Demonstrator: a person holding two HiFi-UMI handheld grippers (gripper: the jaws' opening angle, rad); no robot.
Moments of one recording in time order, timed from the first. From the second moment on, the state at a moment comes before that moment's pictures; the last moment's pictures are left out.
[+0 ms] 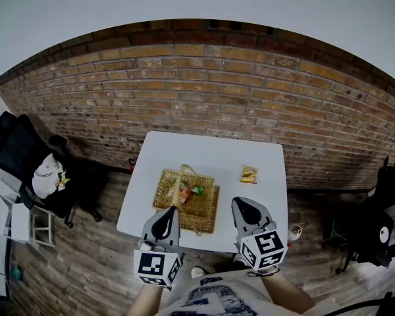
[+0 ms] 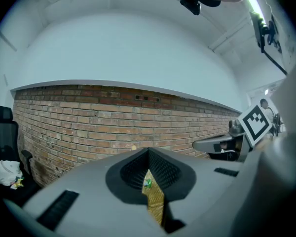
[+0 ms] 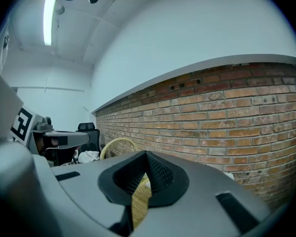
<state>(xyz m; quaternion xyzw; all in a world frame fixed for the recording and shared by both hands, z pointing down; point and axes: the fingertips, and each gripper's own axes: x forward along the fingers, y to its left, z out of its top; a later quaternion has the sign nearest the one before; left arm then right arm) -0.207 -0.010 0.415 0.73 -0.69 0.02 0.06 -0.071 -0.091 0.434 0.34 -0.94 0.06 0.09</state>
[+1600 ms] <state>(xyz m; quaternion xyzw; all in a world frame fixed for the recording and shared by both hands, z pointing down) -0.030 -0.239 0.474 0.71 -0.69 0.06 0.12 0.092 -0.306 0.502 0.29 -0.94 0.11 0.15</state>
